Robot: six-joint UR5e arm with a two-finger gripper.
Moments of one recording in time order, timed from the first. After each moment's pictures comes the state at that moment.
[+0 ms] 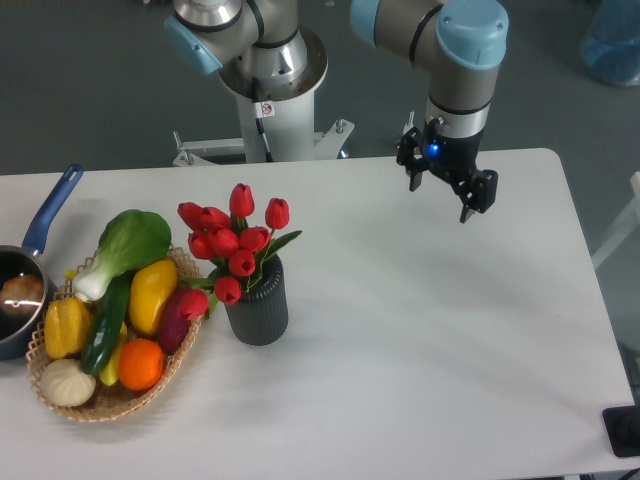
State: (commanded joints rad) arm 2.78 -1.67 -1.83 -1.08 1.51 1.53
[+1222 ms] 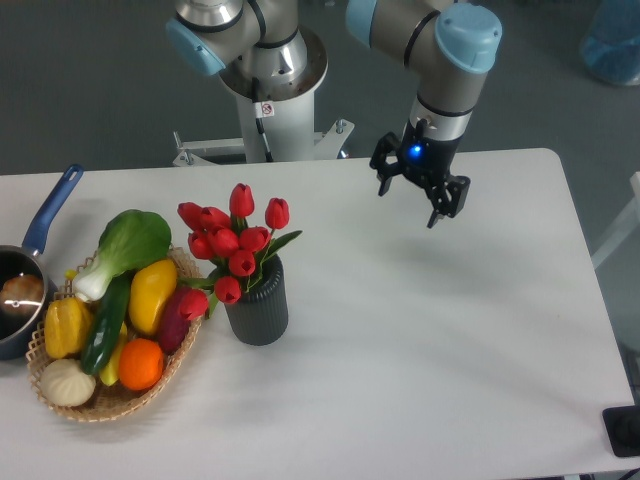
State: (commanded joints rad) arm 2.81 -1.64 -1.95 -1.15 1.24 1.51
